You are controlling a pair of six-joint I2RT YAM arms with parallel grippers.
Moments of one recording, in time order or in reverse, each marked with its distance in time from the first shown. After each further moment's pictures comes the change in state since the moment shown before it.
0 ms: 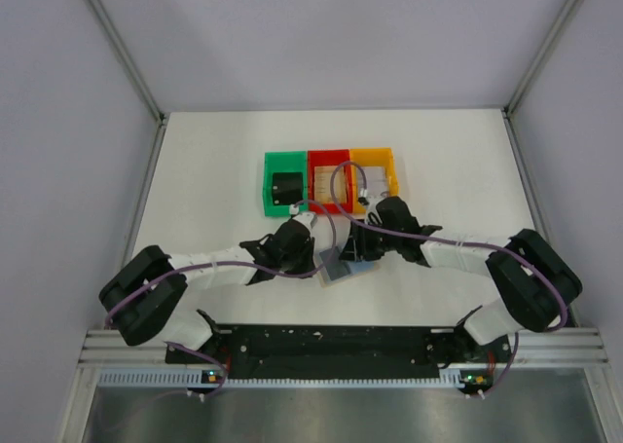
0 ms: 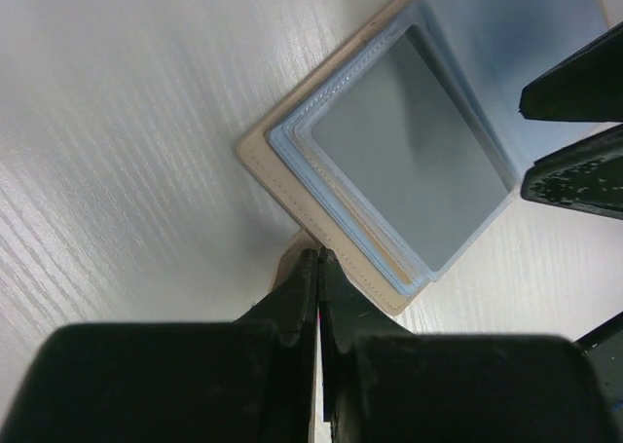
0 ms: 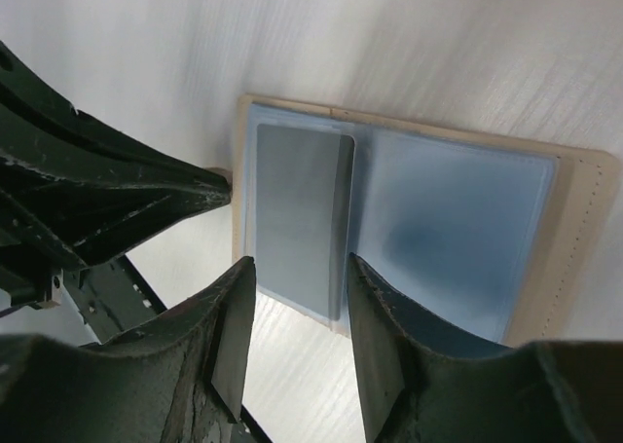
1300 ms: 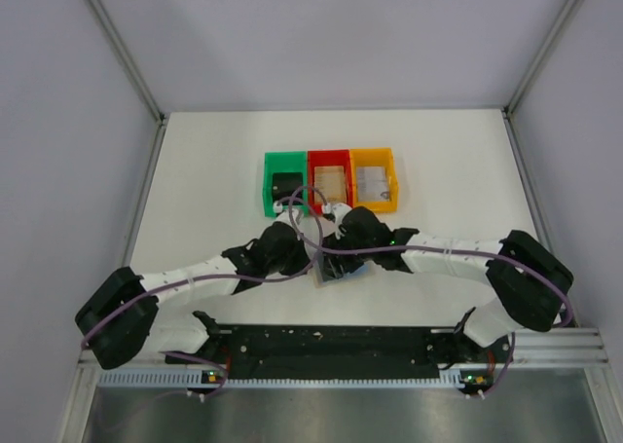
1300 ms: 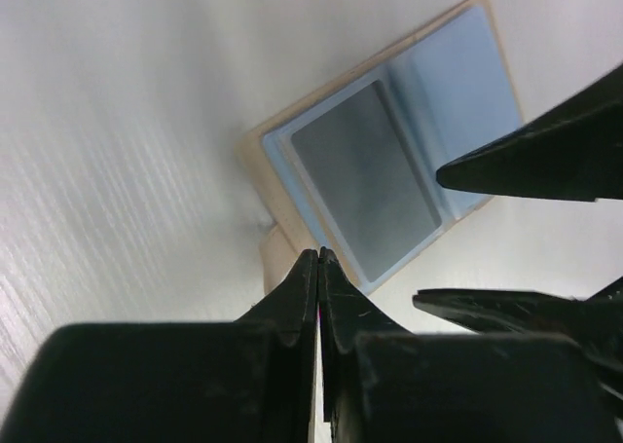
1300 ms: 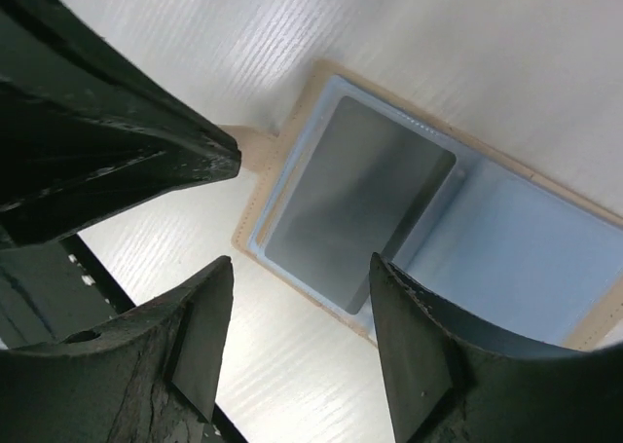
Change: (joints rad) left arm 0.008 -0.189 -0.066 0.025 -0.043 -0.088; right arm 0.231 0.038 0.134 -0.153 0.193 -0.180
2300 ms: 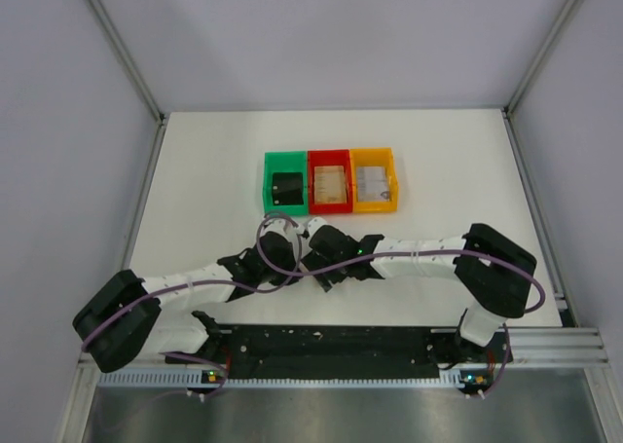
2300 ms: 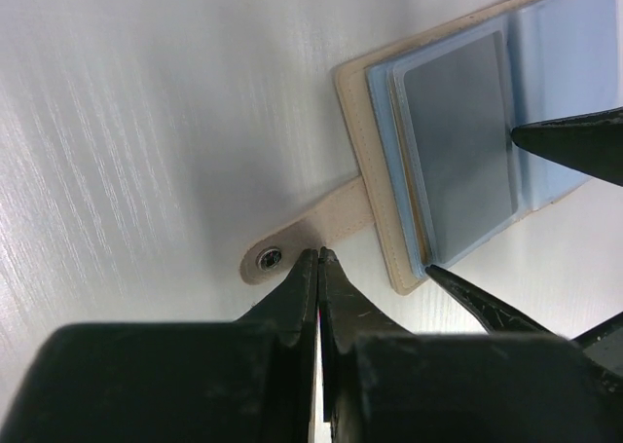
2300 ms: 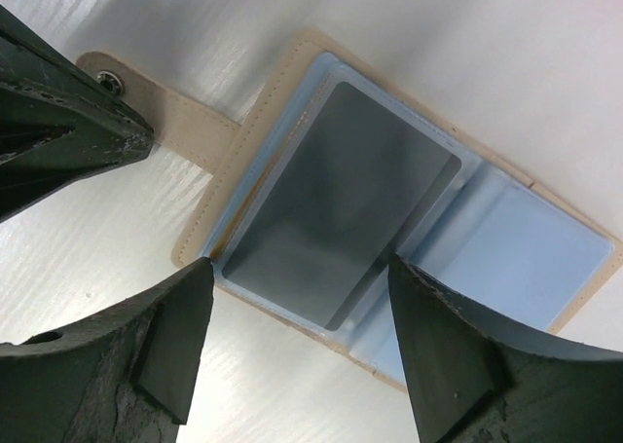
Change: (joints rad) left arm 0.029 -0.011 -0.126 0.021 -0.006 -0.097; right arm 0.214 0.170 0.179 -0.208 0.378 -0.106
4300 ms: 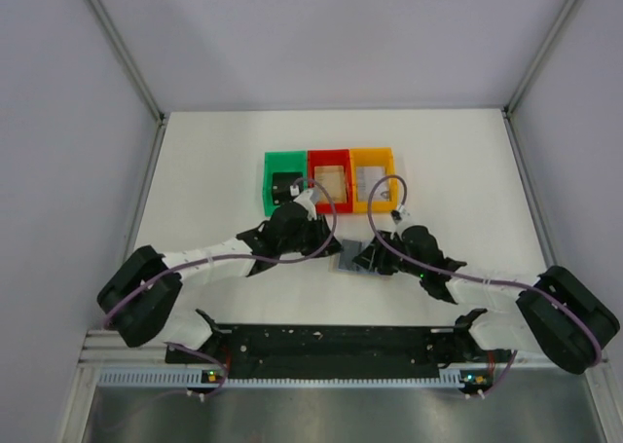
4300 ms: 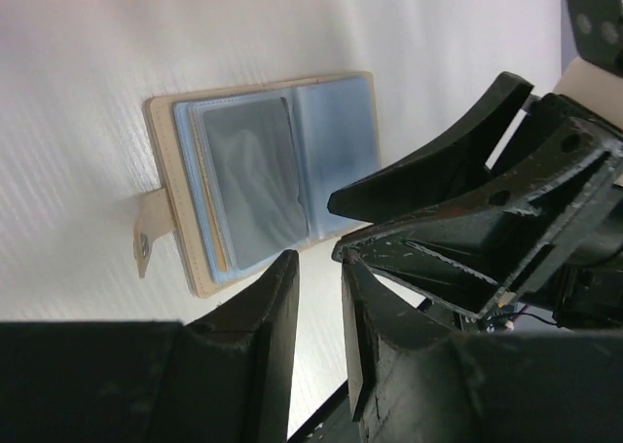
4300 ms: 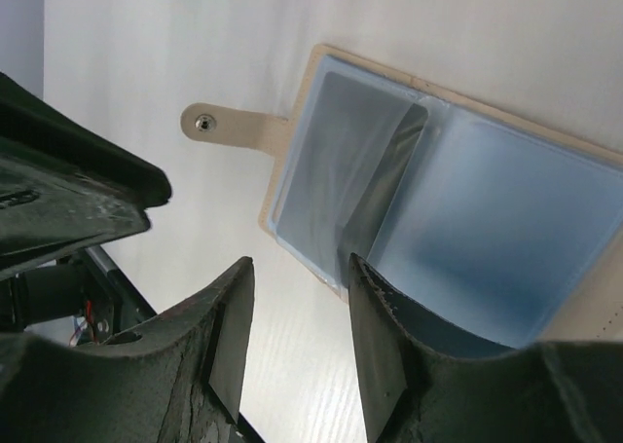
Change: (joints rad) left arm 0.008 0.157 0.253 0.162 0.246 -0.036; right arm -0.425 -0.449 -0.679 0.713 -0.370 0.557
